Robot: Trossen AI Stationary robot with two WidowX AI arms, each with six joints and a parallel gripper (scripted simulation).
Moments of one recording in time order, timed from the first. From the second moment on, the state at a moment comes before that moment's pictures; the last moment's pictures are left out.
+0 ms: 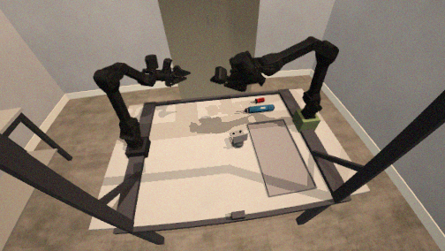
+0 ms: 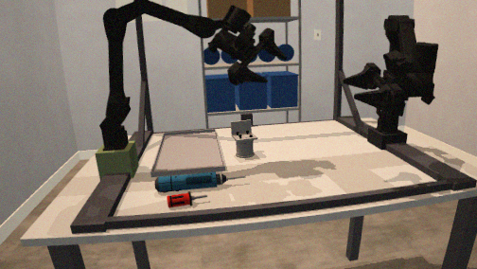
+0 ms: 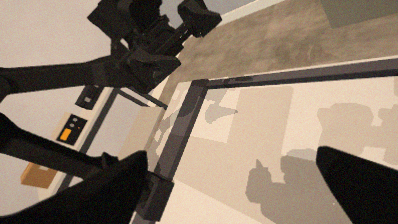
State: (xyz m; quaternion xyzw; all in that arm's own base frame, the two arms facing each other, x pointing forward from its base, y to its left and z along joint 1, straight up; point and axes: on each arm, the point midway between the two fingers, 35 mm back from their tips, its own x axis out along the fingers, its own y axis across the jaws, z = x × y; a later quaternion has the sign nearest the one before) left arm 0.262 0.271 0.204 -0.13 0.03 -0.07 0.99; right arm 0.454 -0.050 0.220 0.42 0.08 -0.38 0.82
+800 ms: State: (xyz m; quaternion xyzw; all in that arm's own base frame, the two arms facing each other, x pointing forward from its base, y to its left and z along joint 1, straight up) left arm 0.263 0.268 0.201 -0.13 0.03 -0.07 0.99; right arm 0.450 -0.049 0.216 0.41 0.09 -0.38 0.83
